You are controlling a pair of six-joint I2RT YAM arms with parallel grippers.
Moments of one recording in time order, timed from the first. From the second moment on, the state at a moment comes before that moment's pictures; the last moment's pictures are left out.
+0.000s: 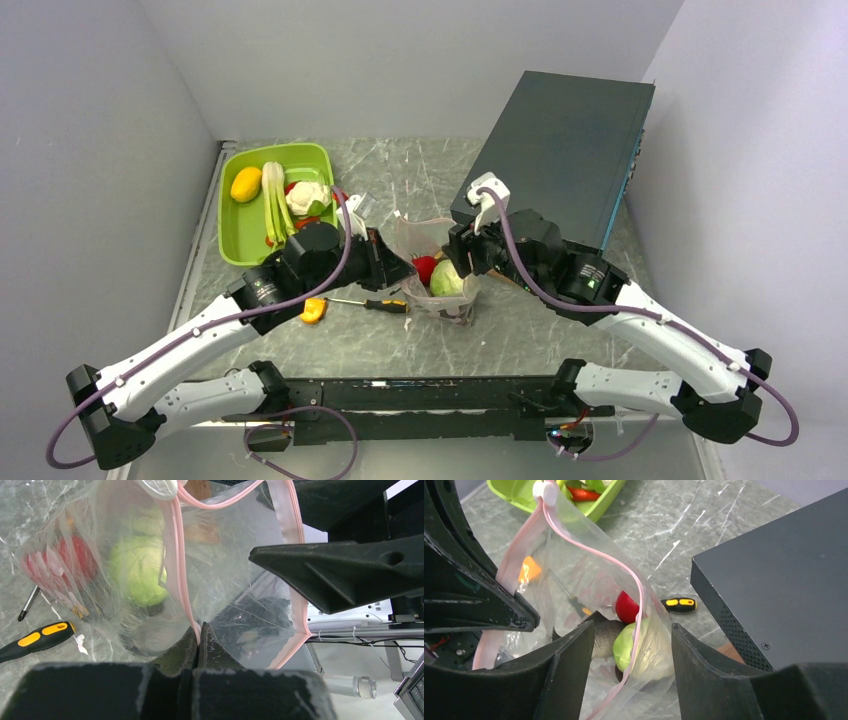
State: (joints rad) left arm -0.88 0.94 0.95 -0.32 0.13 -0.78; right arm 0.96 0.99 1.18 -0.54 0.27 0.15
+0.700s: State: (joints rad) left arm -0.88 0.86 1.01 -0.50 0.06 -0.63; right arm 1.06 1.01 1.19 -0.52 0.47 0.11
